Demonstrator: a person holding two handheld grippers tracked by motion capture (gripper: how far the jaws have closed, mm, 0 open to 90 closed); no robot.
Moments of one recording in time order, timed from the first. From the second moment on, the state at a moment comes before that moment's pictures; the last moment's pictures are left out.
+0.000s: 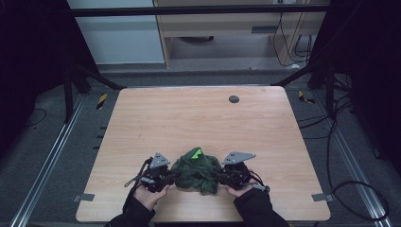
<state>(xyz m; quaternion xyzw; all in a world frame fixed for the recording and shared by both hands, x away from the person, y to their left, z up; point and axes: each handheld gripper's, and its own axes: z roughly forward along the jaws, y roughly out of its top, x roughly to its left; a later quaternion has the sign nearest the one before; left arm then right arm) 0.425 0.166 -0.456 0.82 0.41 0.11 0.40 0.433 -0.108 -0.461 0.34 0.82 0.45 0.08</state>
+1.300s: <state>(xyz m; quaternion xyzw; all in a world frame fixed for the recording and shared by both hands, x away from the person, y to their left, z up) 0.420 0.176 -0.446 0.81 0.41 0.12 0.41 0.428 -0.118 -0.462 0.36 0.81 0.45 0.09</state>
